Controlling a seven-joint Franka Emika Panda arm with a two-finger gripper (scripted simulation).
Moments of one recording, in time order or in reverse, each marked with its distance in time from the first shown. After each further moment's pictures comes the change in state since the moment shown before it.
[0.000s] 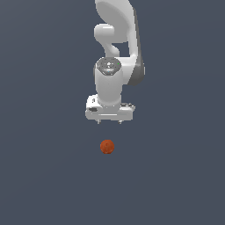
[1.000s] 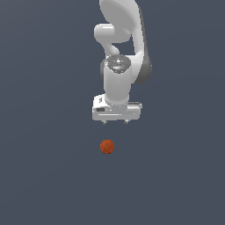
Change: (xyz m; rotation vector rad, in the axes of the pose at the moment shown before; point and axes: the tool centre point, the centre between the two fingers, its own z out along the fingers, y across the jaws) arm 0.006 -0.029 -0.009 0.009 0.017 -0.055
